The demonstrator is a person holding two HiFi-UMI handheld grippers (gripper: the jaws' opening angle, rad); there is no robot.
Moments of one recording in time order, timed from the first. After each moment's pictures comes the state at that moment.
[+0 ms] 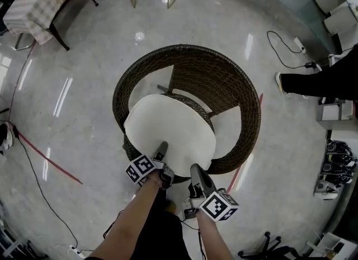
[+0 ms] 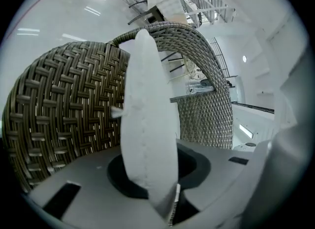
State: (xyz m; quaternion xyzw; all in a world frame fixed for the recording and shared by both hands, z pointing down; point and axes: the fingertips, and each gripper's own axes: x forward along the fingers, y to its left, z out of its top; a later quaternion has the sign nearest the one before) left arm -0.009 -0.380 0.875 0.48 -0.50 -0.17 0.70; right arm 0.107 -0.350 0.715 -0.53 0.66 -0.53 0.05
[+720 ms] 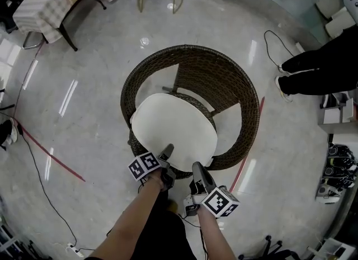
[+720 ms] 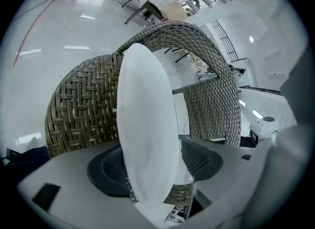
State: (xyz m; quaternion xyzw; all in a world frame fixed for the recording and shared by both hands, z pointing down) left arm -0.009 -0.344 0.867 0.47 -0.51 -0.06 0.71; right arm 0.107 -0.335 0.707 -0.52 0.66 -0.54 0.07
